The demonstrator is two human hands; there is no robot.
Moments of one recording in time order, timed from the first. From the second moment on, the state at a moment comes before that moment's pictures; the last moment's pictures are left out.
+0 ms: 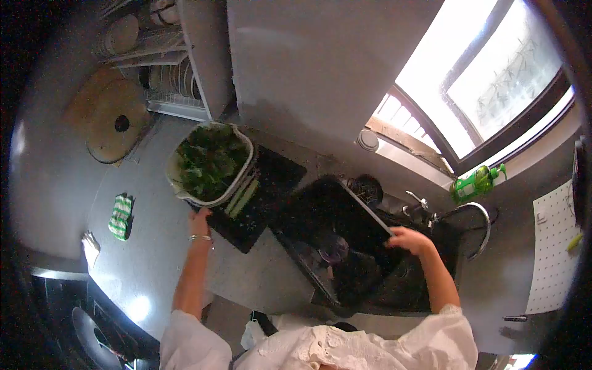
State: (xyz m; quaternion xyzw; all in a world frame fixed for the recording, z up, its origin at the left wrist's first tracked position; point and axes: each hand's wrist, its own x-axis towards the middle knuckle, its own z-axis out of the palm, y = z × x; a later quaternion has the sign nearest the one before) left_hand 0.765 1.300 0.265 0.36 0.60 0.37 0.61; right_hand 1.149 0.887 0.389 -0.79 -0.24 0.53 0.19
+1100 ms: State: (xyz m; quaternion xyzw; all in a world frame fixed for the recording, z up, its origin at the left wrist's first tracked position) left_hand 0.897 1.254 0.336 0.36 0.56 0.38 0.64; right_hand 1.067 1.113 0.274 -0.46 -0.12 0.47 0.74
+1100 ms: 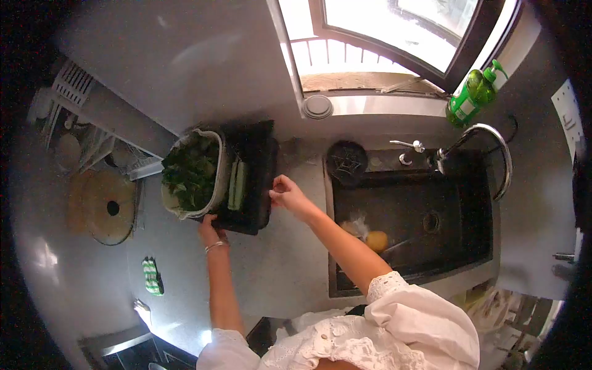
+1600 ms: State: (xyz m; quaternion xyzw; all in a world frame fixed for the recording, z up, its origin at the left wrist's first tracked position) left_hand 0.892 1.271 0.304 0.33 0.47 0.33 0.75; right_hand 1.063 1.034 0.273 -0.50 -0.11 0.49 0.71
